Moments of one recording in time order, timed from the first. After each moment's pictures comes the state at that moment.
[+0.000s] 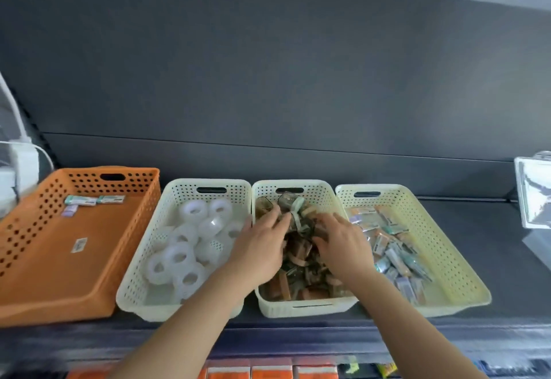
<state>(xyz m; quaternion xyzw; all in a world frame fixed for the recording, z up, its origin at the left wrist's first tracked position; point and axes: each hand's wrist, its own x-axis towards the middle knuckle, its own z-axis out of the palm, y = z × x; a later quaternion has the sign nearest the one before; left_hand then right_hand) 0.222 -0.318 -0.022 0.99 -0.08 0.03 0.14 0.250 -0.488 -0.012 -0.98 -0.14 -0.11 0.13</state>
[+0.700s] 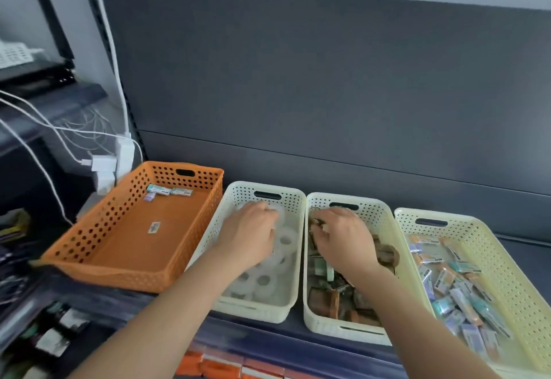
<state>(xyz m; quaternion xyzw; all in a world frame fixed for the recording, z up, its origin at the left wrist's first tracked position) 0.193 -0.230 0.021 0.99 0.01 0.12 0.08 0.261 -0.409 0.010 -0.93 -0.29 -0.13 0.19</state>
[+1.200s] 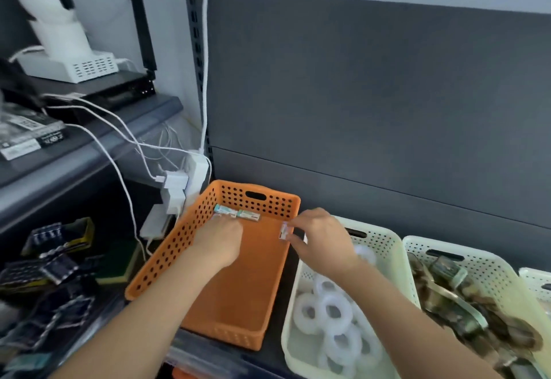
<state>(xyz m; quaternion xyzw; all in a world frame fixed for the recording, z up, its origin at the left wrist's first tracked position) 0.180 -0.024 0.008 0.98 0.20 -0.06 0.00 0.268 -0.203 0.017 -0.89 -0.44 -0.07 0.14</state>
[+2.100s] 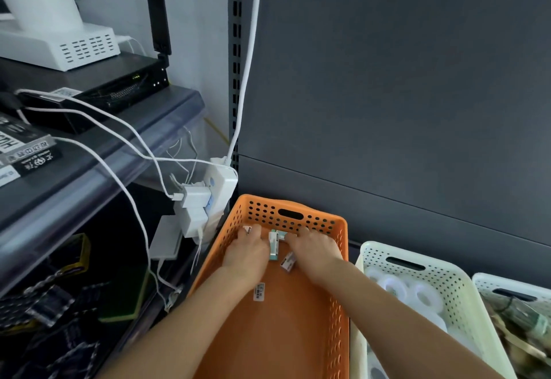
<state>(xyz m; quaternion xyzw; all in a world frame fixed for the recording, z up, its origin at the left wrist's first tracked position) 0.230 0.048 -0.056 0.99 0.14 -0.05 0.05 0.306 -0.071 -0.032 -0.91 -0.40 0.08 -0.09</state>
